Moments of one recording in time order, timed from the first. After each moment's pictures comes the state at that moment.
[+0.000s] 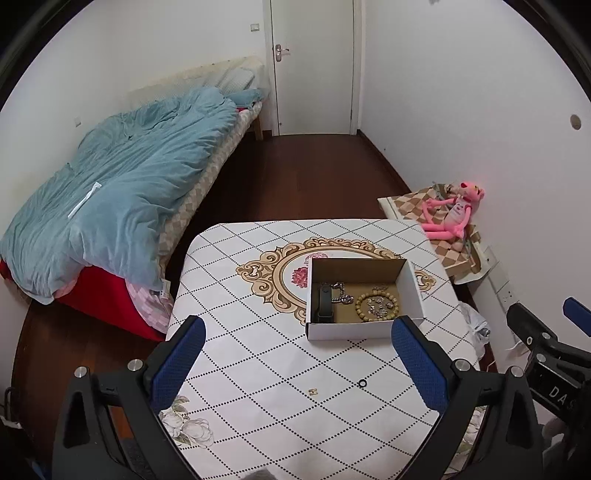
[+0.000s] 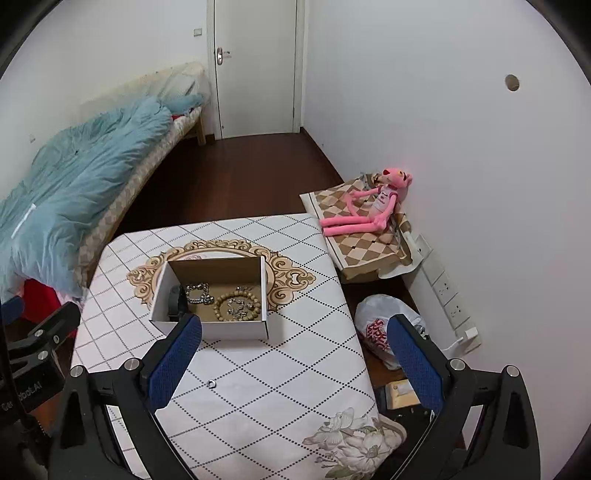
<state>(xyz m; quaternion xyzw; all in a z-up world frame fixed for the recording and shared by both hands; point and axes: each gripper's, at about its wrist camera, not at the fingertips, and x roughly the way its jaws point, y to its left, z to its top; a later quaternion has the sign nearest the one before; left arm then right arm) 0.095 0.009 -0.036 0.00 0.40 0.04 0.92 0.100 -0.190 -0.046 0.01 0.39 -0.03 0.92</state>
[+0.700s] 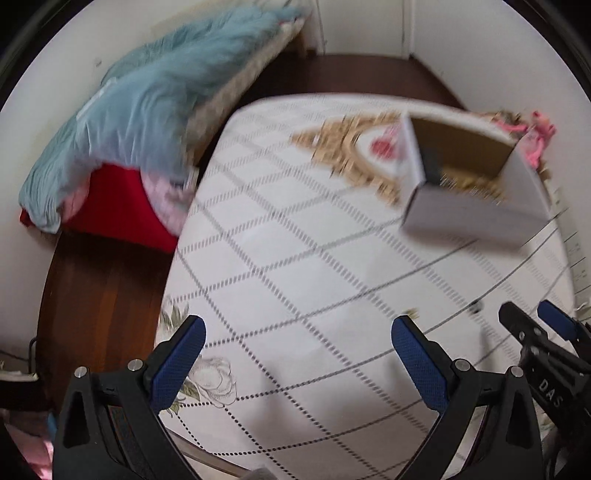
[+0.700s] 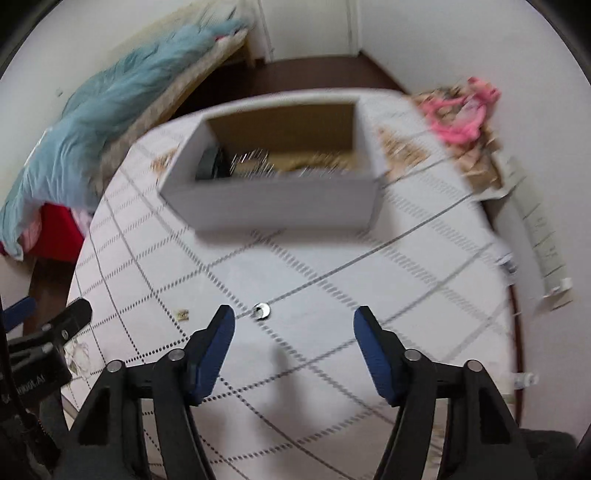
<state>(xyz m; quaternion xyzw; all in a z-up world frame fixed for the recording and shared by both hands) 0.100 0.061 -0.197 0.00 0.54 0.14 0.83 0.129 -0.125 -0.238 0.03 0.52 0.10 0.85</state>
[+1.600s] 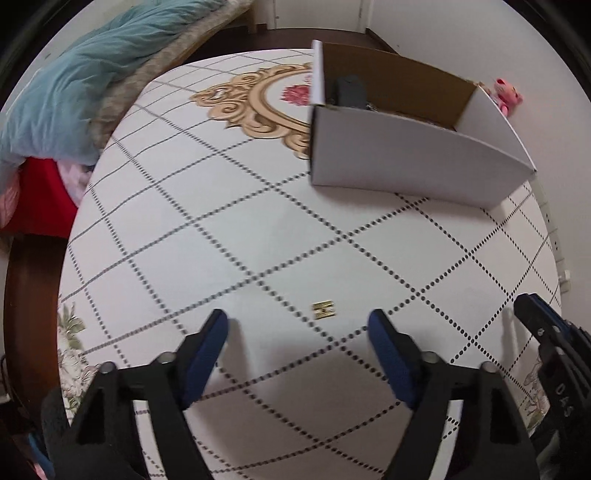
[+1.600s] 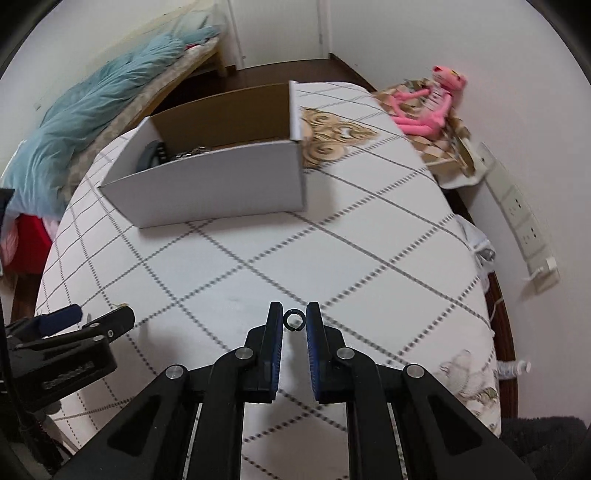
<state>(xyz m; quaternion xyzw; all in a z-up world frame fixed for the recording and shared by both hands) 0.127 0.005 -0.253 -0.02 0.58 0.03 0.82 0.117 -0.173 -0.256 0.04 0.51 0.03 0.86</state>
